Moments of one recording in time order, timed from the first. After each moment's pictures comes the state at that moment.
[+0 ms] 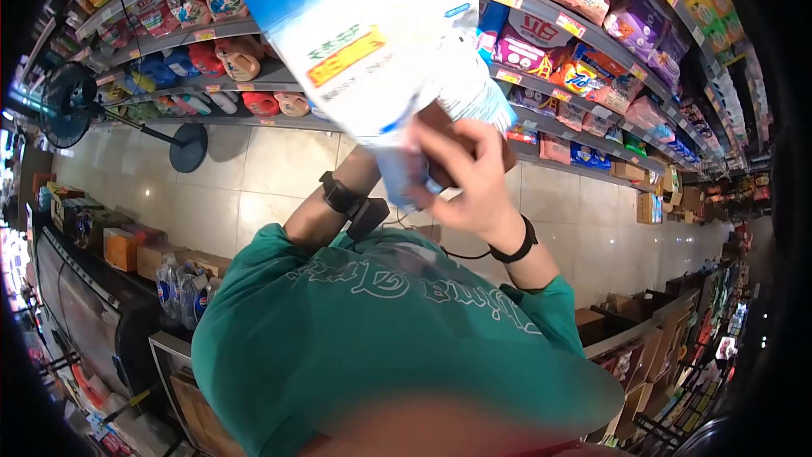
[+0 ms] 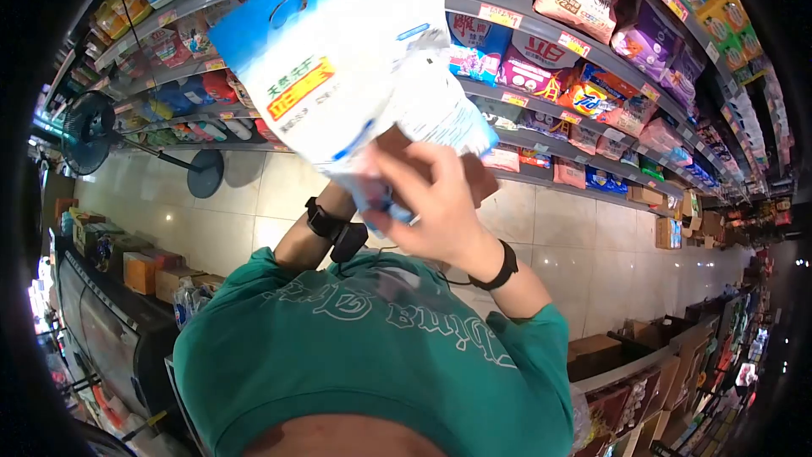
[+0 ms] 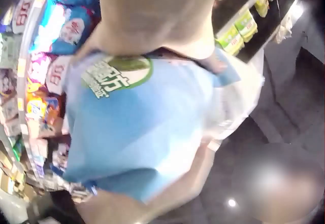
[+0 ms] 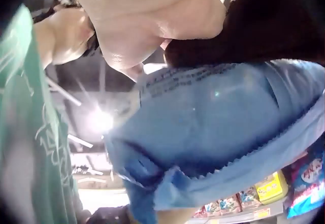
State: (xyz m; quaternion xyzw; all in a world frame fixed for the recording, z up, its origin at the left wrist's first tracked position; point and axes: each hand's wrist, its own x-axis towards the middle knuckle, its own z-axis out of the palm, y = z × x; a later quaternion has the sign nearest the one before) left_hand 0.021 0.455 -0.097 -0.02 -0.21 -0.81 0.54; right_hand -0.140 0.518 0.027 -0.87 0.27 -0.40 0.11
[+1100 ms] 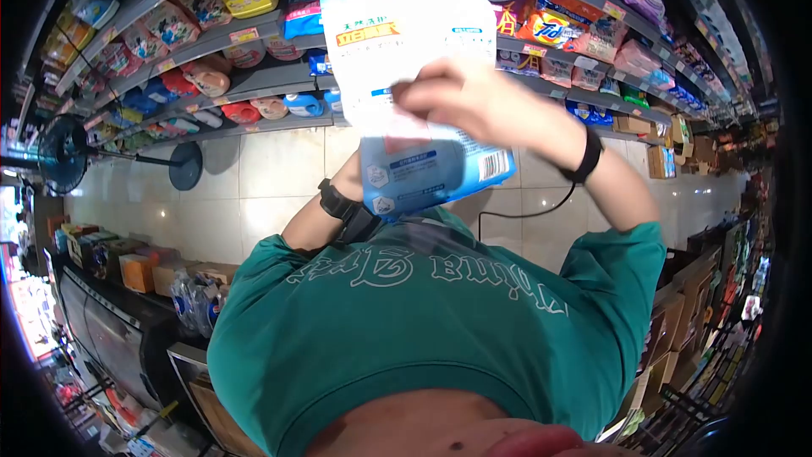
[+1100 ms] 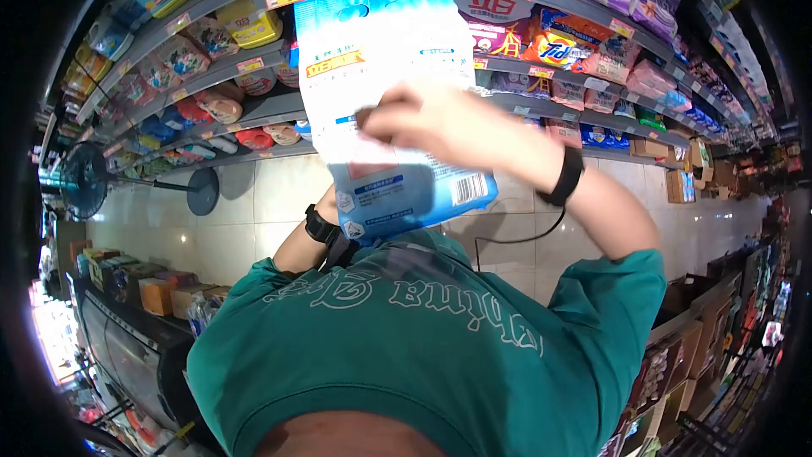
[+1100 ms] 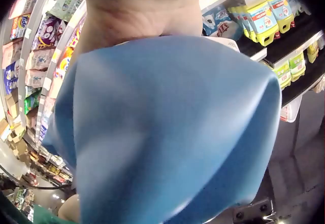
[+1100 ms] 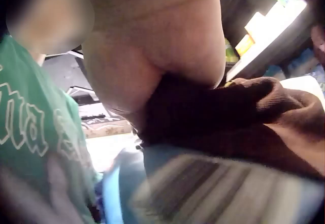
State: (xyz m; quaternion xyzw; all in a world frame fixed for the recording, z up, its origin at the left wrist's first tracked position) left_hand -0.096 0.494 -0.071 0.12 -0.32 -0.83 0.44; right_hand -0.283 0.416 0.043 -0.95 0.14 -0.21 0.19
